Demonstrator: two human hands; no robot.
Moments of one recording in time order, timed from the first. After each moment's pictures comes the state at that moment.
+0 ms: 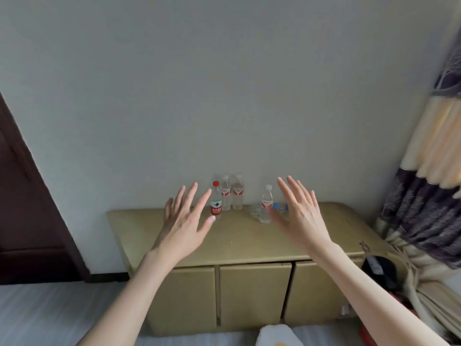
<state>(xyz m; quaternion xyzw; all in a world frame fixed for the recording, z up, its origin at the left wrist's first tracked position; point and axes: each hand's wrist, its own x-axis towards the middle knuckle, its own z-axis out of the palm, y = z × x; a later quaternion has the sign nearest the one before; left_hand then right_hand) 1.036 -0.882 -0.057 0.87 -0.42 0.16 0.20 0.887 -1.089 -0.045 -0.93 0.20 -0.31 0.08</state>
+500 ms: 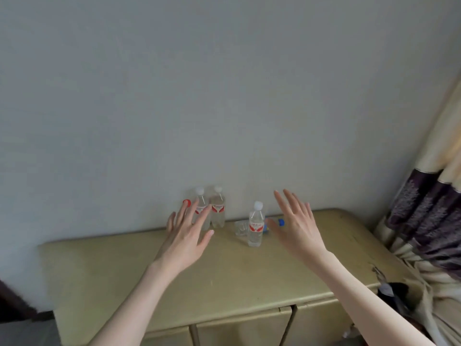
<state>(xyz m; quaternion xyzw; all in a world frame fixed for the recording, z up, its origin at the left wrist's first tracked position) 1.226 -1.095 -0.118 0.86 -0.47 0.09 0.18 1.059 -1.286 -0.097 -0.93 0.27 -0.22 0.11</state>
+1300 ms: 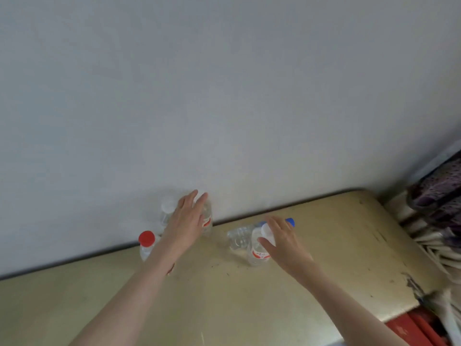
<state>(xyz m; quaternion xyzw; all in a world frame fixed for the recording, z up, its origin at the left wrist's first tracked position) 1.446 -1.320 -0.224 0.85 -0.49 -0.09 0.18 1.243 -1.449 -0.236 -0.90 0.36 -0.01 0.25</state>
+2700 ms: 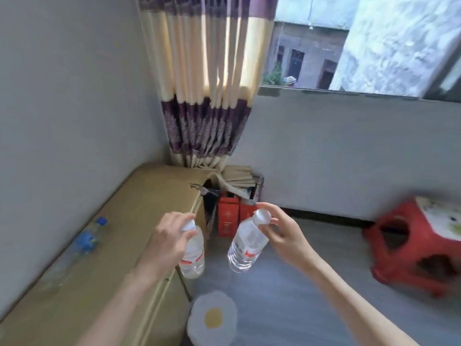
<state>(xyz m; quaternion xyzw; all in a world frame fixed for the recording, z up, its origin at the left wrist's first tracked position) 1.095 -1.234 -0.154 0.45 -0.82 -0.21 0.29 0.859 -1.152 -0.152 -0.57 0.63 -0.45 0.29</state>
